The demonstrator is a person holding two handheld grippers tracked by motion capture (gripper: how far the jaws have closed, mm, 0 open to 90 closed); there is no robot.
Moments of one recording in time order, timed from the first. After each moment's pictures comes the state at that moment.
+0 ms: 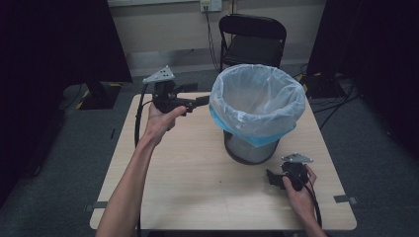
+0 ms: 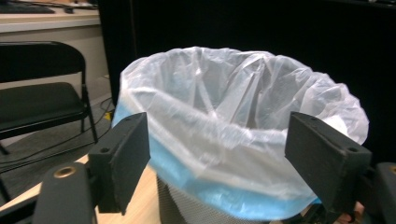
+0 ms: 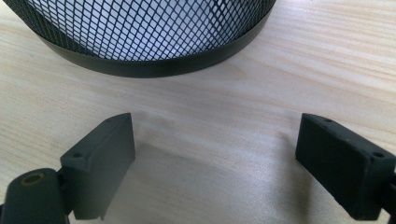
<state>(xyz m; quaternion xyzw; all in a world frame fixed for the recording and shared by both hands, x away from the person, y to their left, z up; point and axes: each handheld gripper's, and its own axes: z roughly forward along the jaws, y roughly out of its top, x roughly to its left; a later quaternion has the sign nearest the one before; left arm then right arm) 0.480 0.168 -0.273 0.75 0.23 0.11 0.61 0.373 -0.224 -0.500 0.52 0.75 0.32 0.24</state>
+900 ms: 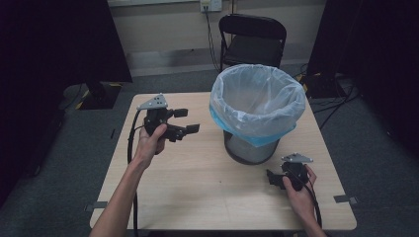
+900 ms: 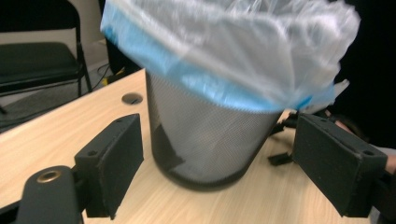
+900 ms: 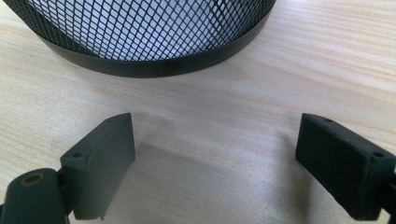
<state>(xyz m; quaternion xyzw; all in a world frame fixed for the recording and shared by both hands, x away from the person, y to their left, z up) 0.441 0.195 -0.325 0.78 0.25 0.09 0.56 0.373 -0.224 -0.500 0.52 0.75 0.32 0.24</state>
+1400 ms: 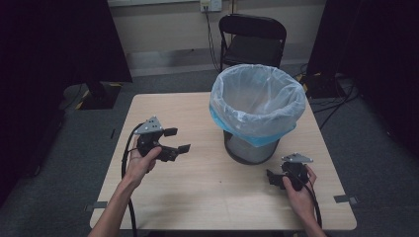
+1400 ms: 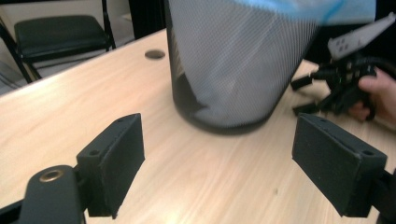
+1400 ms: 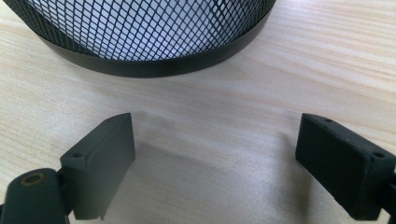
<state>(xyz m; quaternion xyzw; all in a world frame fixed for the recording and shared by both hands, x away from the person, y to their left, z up) 0.407 0.222 -0.370 0.81 0.27 0.13 0.51 0.373 -0.224 -0.500 0.52 0.75 0.32 0.24</state>
